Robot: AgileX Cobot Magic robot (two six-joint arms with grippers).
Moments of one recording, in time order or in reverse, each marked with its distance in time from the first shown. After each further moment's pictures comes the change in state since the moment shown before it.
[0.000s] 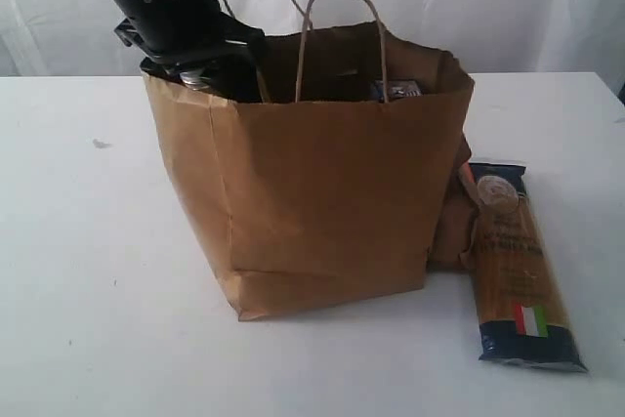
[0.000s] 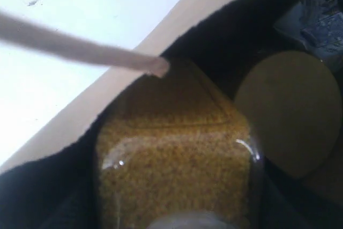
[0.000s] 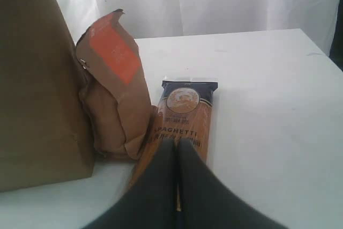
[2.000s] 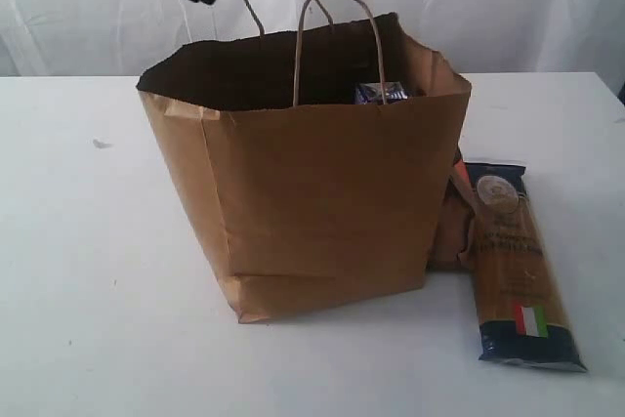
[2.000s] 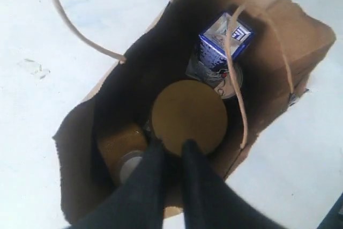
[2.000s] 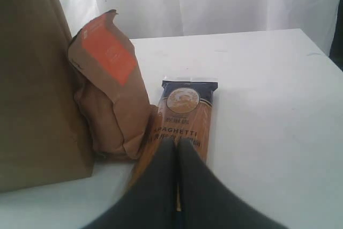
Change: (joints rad) left arm -0.008 -0.277 -0.011 -0.053 0.002 0.037; right arm 0.000 0.000 0.000 0.000 0.000 0.000
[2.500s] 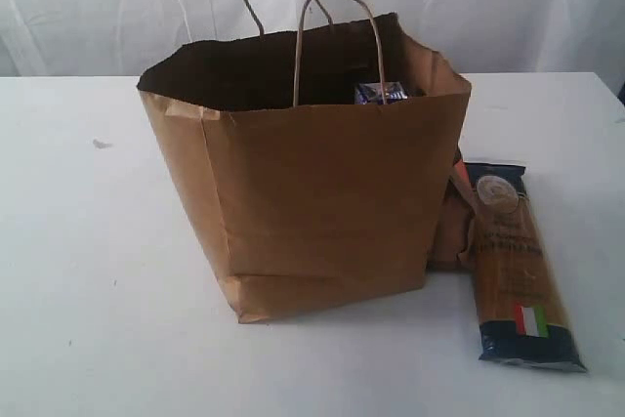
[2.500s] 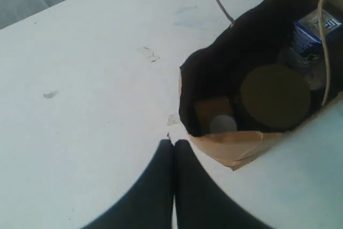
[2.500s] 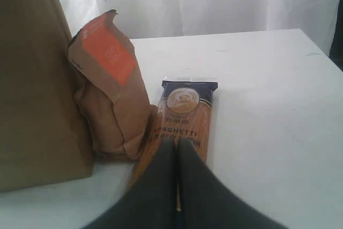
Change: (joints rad) left arm 0.000 -0.302 0.175 0.323 -0.024 -0.153; right arm 0.000 0.000 0.000 0.000 0.000 0.000
